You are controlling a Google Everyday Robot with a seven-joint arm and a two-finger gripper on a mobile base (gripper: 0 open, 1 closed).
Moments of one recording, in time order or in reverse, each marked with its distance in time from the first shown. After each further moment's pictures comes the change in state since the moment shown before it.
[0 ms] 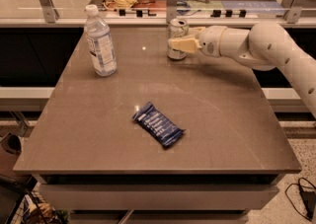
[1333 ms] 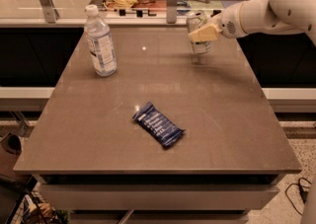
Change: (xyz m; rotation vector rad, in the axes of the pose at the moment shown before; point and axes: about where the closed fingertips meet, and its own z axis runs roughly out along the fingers) arm -0.018 -0.027 -0.064 0.103 0.337 -0.063
